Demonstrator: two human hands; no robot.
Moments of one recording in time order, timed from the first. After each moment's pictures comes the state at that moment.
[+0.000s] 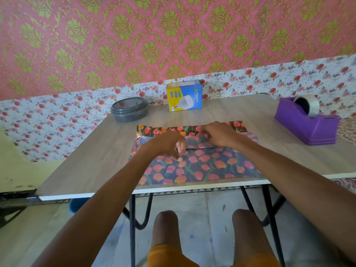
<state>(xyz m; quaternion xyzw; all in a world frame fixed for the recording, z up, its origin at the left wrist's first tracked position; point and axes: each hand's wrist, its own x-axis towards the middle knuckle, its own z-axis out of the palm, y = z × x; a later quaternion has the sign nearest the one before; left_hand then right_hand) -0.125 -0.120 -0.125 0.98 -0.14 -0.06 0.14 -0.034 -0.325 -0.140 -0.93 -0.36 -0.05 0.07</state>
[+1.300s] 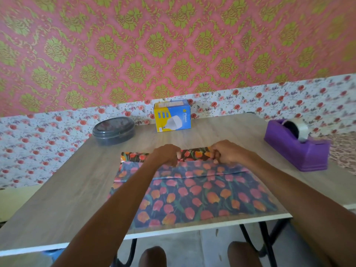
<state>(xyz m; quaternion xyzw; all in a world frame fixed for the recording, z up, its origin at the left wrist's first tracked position) -0.019 -0.130 -0.135 1.00 -0.05 -0.06 0.04 0.017 -0.367 -0.136 -0.96 -0.24 0.07 0.13</state>
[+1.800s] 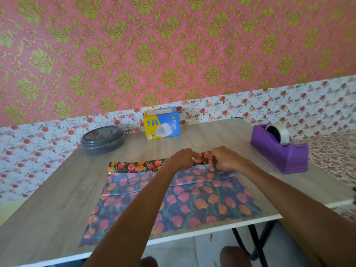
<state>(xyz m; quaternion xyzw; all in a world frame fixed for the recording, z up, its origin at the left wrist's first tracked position) 0.004 -0.217 -0.135 0.98 -0.13 -0.05 0.15 0.005 -0.392 -0.128 -0.97 -0.19 0.05 0.12</state>
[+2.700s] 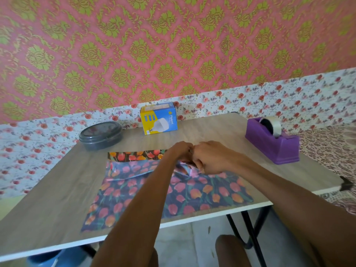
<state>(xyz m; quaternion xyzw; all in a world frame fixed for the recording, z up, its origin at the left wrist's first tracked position) -0.017 -0.232 -0.124 0.98 -0.03 -0.10 0.15 -0.068 -0.378 -0.095 -0.92 -0.38 -0.04 -0.02</state>
